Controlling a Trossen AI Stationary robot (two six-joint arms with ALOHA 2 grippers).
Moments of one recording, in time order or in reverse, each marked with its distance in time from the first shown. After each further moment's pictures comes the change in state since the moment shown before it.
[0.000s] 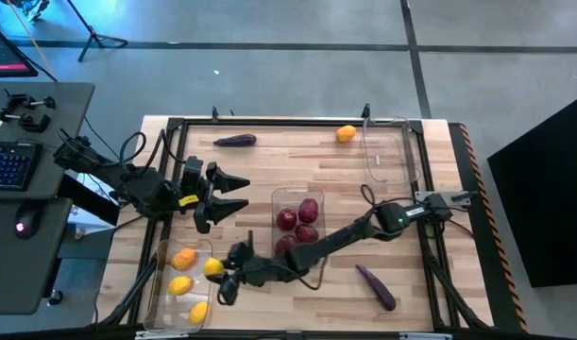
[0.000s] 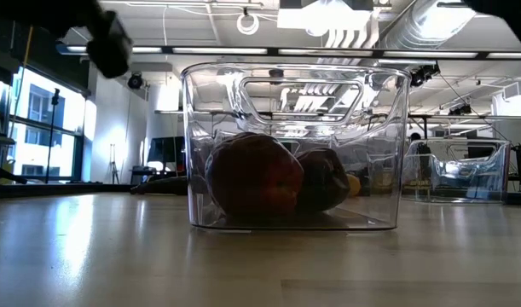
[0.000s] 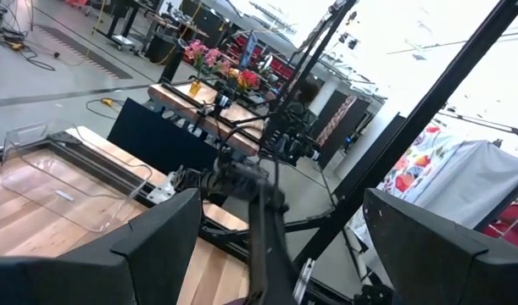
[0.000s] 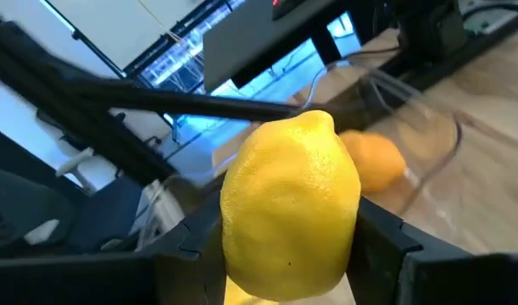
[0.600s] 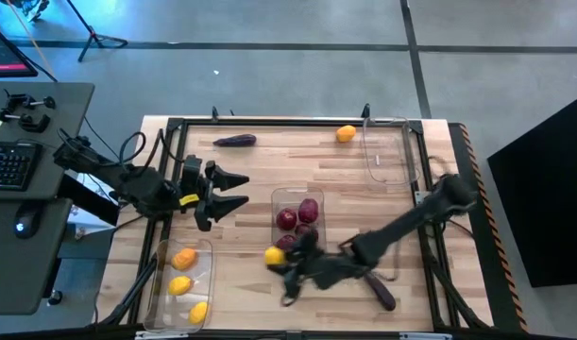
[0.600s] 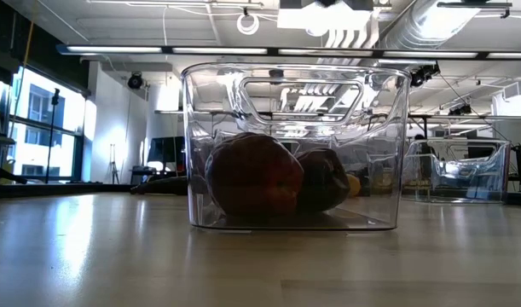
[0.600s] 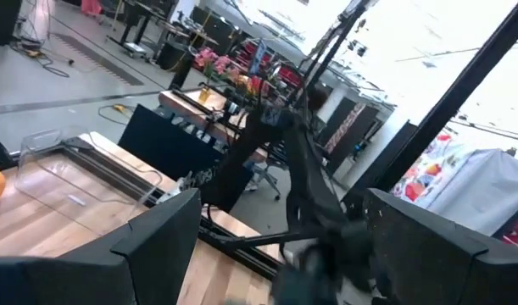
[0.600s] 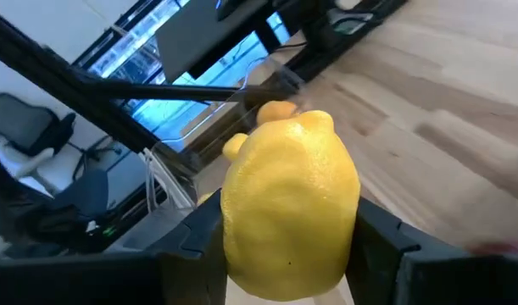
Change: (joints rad) left arm 0.000 0.000 0.000 0.005 -0.036 0.004; right arm 0.142 -0.639 -0.688 -0.159 0.213 0.195
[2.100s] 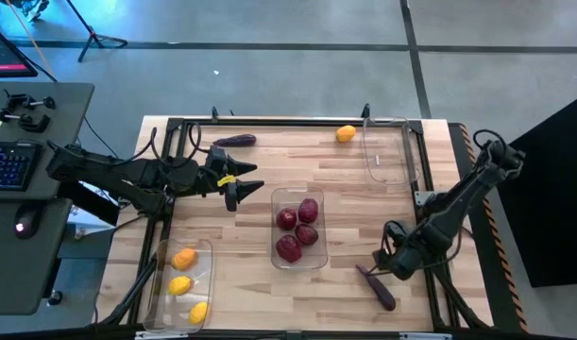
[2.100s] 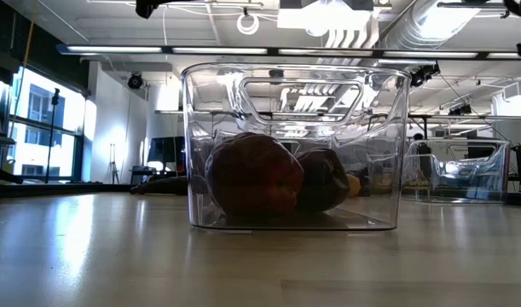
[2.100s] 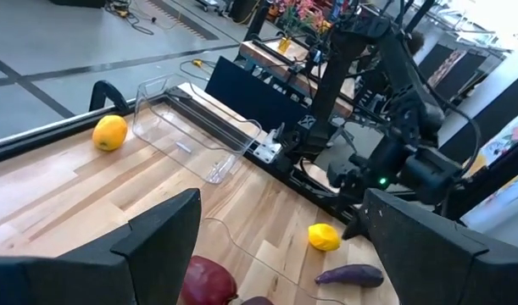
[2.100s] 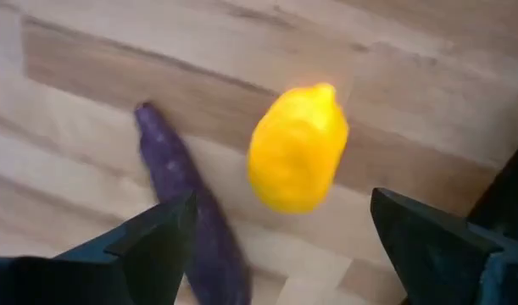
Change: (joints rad) left arm 0.277 0.000 -0.119 -0.166 0.157 -0.054; right arm 0.272 -0.612 -0.651 -0.884 -0.570 1.139
